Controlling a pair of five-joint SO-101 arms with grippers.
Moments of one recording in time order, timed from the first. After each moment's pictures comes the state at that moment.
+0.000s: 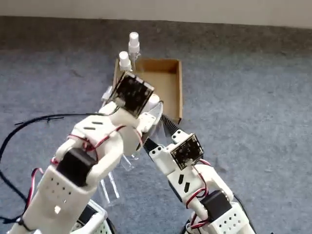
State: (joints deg) left arm 26.7 -53.8 35.4 55.1 1.8; right arm -36.2 -93.8 84.7 22.2 10.0
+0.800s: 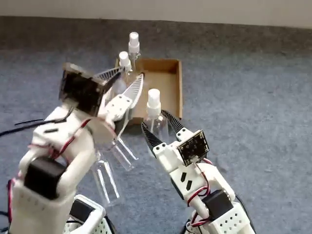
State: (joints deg) left arm 19.8 -55.7 22.7 55.3 -0.4; right arm -34.5 -93.8 84.6 22.0 7.8
